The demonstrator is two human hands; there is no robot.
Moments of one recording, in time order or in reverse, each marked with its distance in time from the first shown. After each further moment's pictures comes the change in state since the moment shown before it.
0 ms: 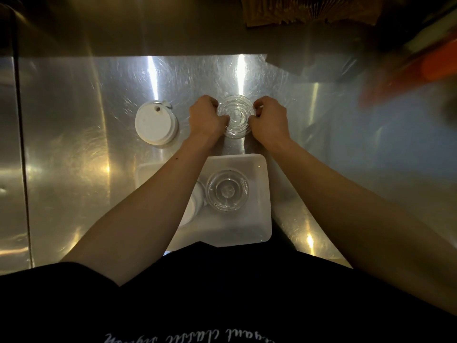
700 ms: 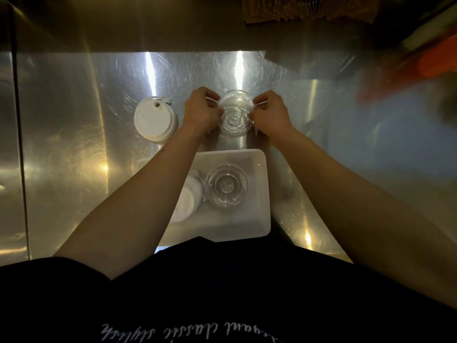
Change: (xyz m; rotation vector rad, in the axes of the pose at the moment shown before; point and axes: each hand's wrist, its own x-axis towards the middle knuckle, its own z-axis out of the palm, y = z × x) left_hand 0.004 -0.003 -0.014 -0.170 -0.065 -0.047; right_hand 0.002 -0.003 -0.009 0.295 -0.099 0.203
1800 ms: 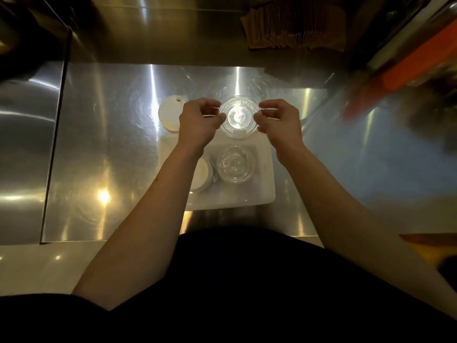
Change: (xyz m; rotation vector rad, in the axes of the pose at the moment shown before) left_hand -0.116 -0.017 -0.049 -0.275 0.095 0.219; right_hand -0.122 0.008 -0.009 0.326 0.150 -0.246
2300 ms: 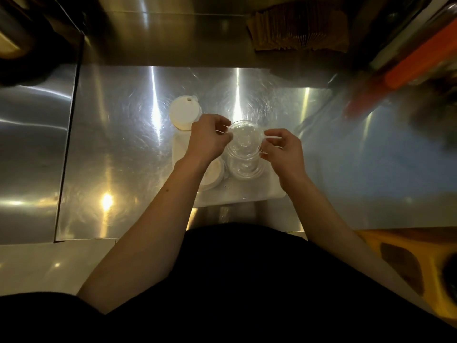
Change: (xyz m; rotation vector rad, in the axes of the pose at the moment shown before) left_hand -0.028 -0.013 -0.021 0.292 -0.129 0.091; right_hand -0.060 0.035 0.010 0.010 0.024 0.075
